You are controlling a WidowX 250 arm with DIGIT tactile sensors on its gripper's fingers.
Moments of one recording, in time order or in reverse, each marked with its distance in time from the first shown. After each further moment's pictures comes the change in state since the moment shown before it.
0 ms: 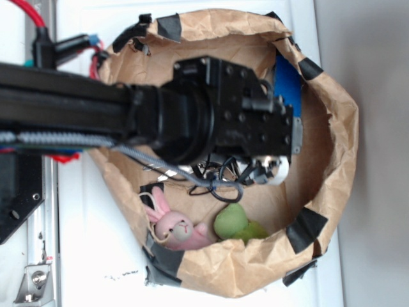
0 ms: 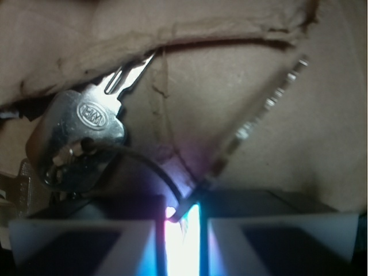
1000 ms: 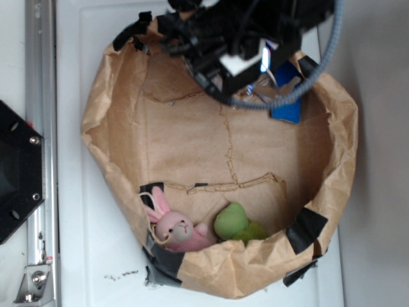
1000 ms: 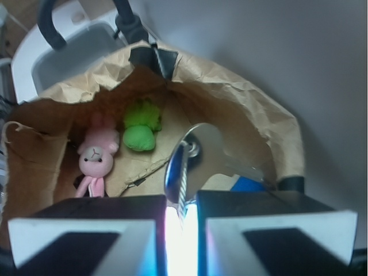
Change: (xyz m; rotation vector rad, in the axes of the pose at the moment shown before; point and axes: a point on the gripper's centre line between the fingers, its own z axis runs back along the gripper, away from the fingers) arm -0.035 0.012 0.161 0.011 -0.434 0.202
